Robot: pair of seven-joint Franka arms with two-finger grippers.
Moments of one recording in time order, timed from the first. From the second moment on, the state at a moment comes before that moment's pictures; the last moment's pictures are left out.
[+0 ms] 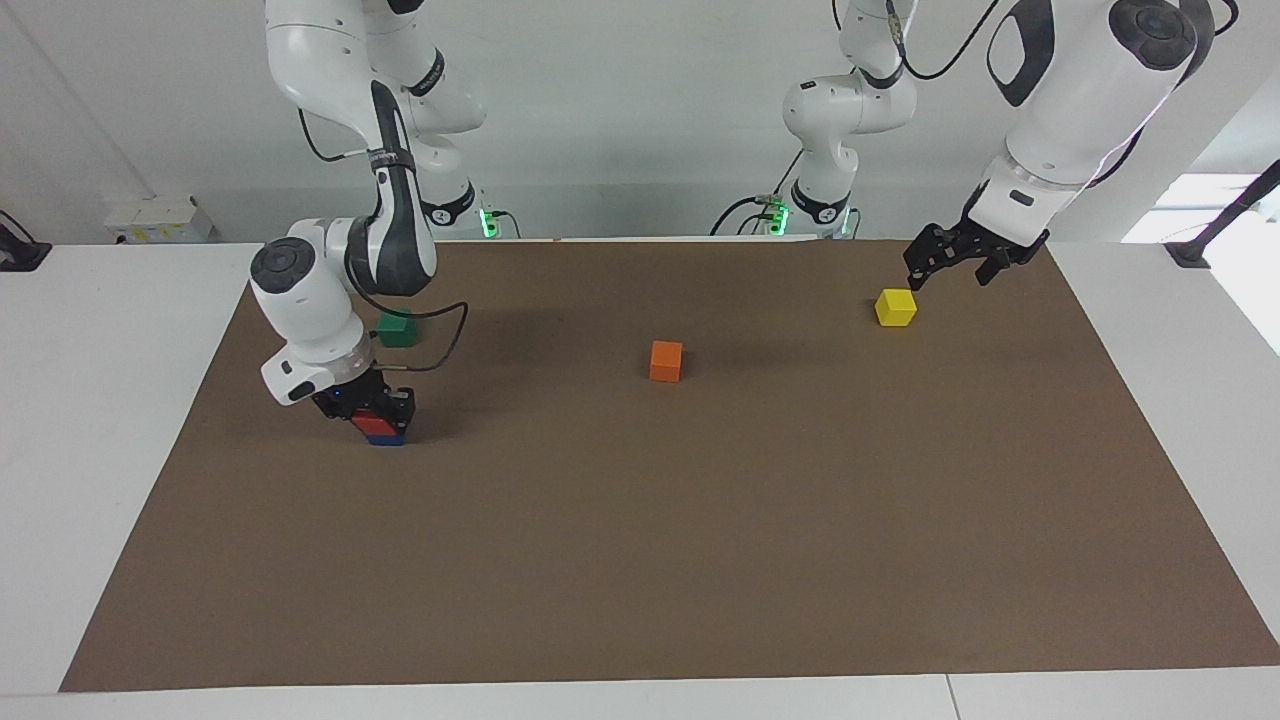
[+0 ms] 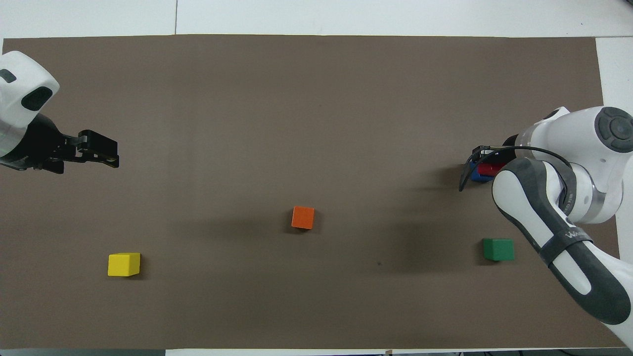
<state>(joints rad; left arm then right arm) 0.06 0.03 -0.18 -1.59 -0.03 1.53 -0.15 0.05 0.20 -0.06 -2.10 0.00 2.35 0.13</state>
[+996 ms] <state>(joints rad) 0.05 0.03 -0.18 -1.59 -0.03 1.58 -0.15 0.06 0.22 -0.06 -2.12 0.00 2.39 0.14</state>
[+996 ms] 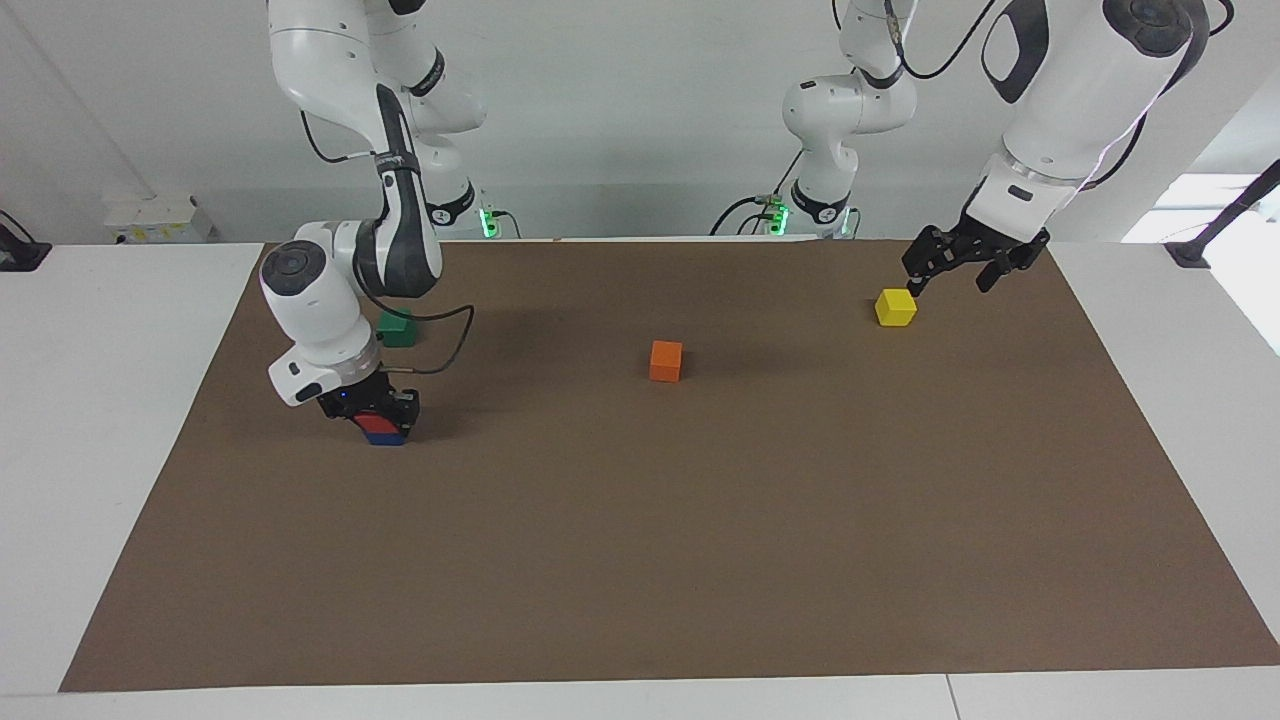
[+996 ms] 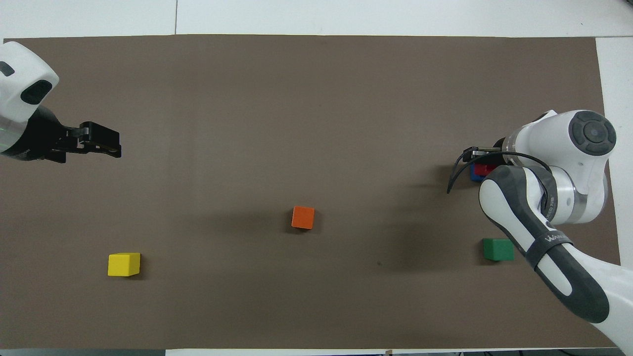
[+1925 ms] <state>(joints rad) 0.05 0.02 -0.18 -1.59 -0.03 1.58 -0.15 0.06 0.22 -0.06 -2.11 0.00 2.35 0.14</state>
